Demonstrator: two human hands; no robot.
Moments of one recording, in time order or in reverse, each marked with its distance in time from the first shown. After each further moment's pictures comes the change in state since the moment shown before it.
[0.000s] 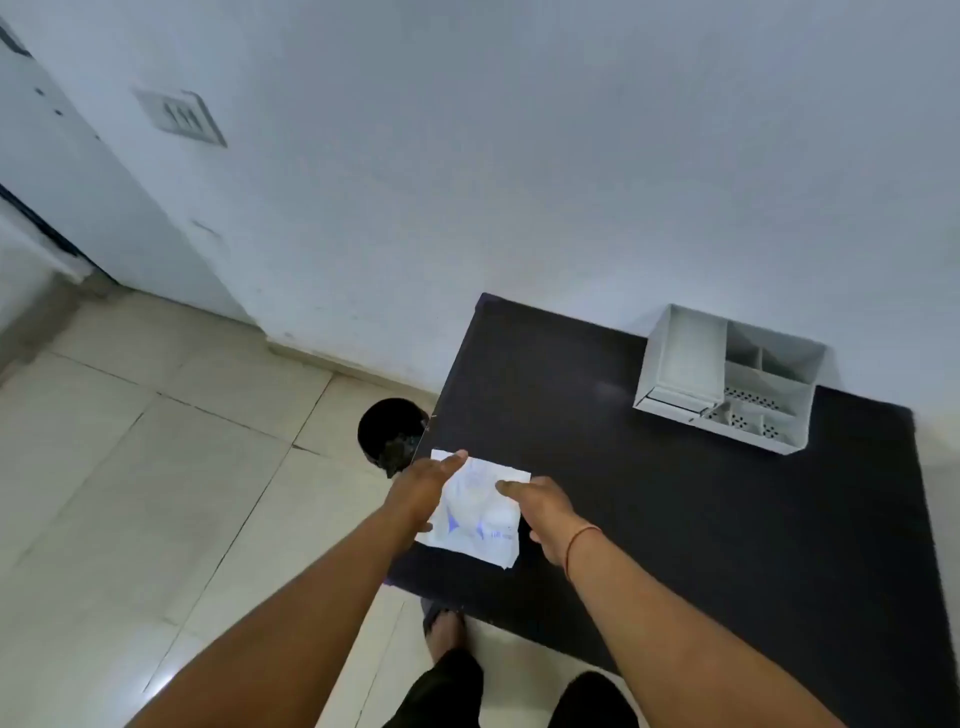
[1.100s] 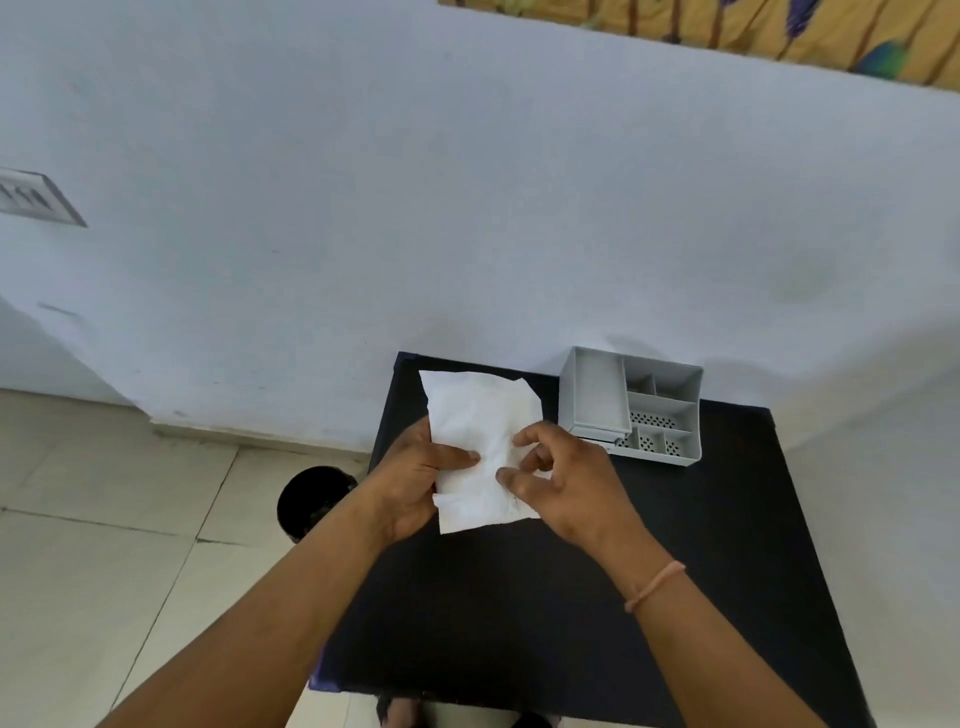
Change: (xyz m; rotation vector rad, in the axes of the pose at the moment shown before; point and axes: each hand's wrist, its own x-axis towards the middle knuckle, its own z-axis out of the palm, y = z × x) left_hand -0.055 0.150 0.018 -0.363 -0.633 0.349; right_hand -0.147 -0.119 -0.084 -0.572 0.420 -0.640
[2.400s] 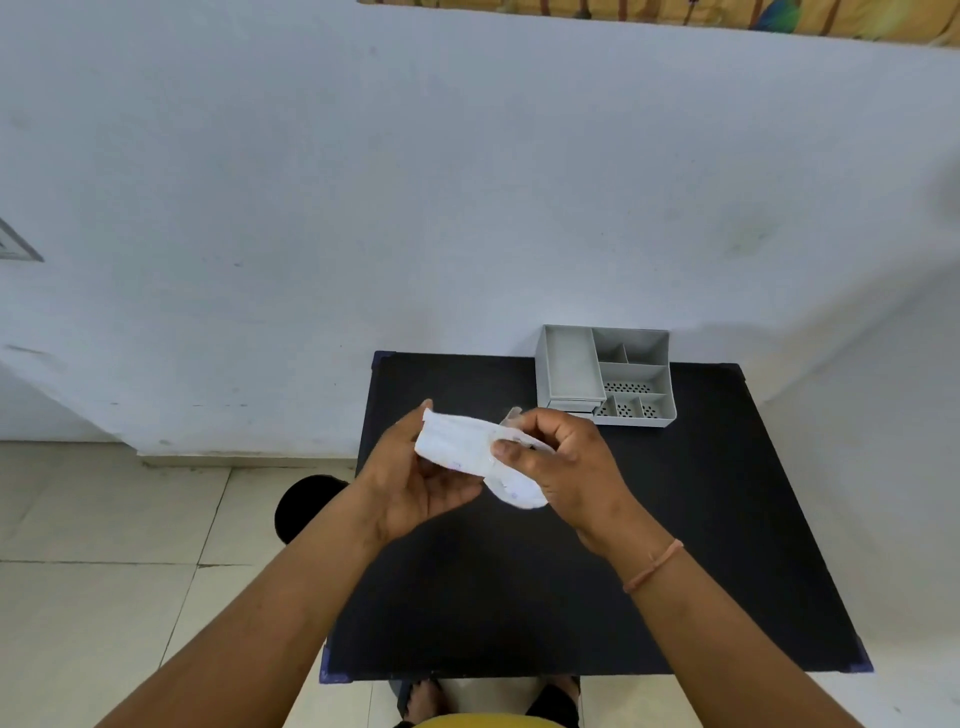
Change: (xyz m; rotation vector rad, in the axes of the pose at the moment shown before) left_hand -0.032 0.004 0.034 -0.091 0.166 -0.264; right_hand -0.037 0.010 -0.005 0.586 0.081 0.025
